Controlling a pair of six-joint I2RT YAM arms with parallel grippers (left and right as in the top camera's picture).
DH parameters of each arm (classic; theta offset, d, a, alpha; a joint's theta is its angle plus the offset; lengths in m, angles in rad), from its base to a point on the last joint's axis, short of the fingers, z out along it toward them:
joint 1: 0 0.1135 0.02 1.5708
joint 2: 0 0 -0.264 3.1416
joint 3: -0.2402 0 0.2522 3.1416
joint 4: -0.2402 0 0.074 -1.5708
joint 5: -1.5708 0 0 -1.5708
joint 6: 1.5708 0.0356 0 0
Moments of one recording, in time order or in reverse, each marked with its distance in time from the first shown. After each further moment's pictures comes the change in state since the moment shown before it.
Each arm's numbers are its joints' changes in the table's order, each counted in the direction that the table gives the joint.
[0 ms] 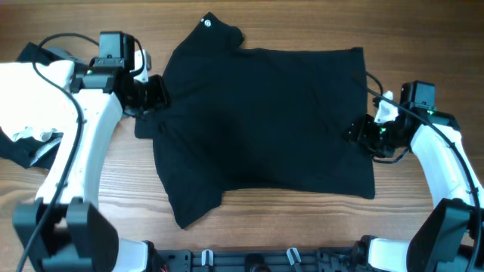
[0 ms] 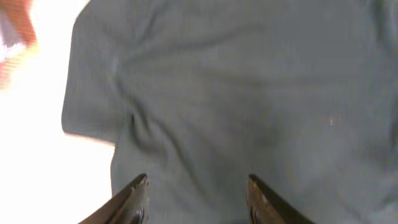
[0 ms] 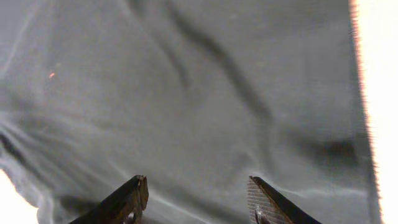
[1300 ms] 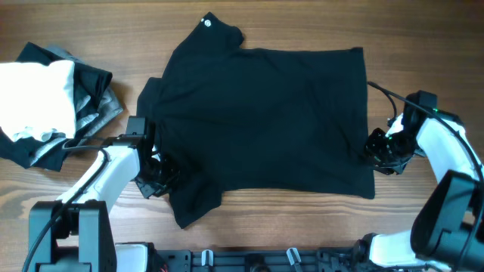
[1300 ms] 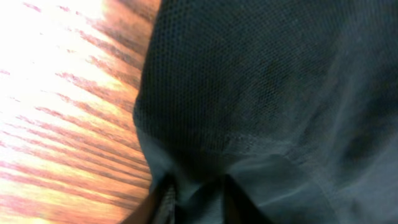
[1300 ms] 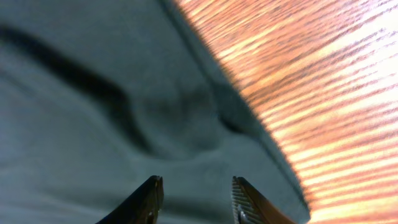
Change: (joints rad) left arm 0.000 0.079 0.687 0.221 -0.066 -0.352; right arm -0.099 -0.105 0.000 -0.128 -0.195 0.157
